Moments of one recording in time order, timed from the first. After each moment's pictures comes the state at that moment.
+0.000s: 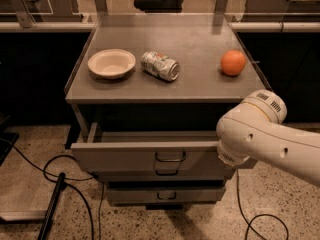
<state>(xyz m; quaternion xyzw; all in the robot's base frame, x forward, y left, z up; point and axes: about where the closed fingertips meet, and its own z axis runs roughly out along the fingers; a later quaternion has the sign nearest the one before) 0.494 -0.212 0.681 -0.43 0.88 -0.14 0.12</state>
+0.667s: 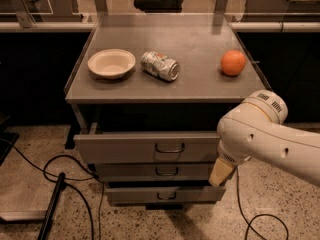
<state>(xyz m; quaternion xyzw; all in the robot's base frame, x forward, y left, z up) 0.494 -0.212 0.681 -0.43 0.88 -0.14 0.12</state>
